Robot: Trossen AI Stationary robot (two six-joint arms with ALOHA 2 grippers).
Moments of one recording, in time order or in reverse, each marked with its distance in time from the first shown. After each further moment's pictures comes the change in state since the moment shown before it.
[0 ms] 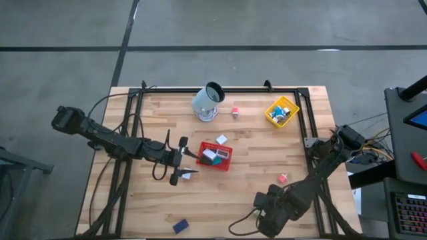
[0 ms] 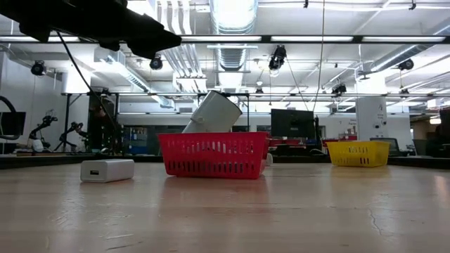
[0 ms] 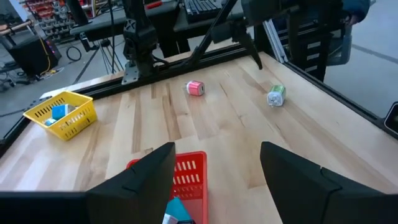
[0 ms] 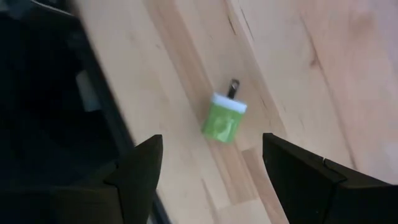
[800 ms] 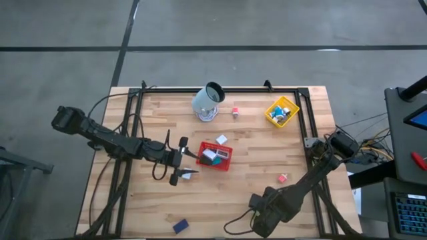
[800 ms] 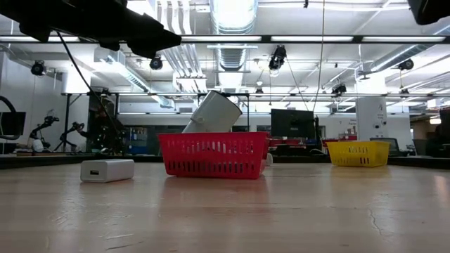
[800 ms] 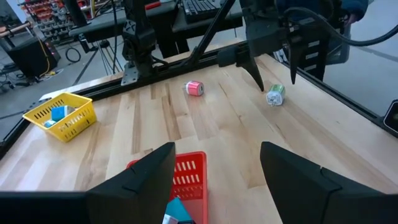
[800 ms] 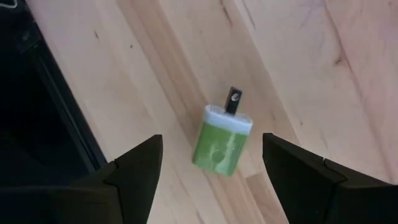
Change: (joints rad) left arm 0.000 0.001 0.000 0.000 0.004 0.009; right arm -0.017 0.103 -0.045 0.112 -0.016 0.025
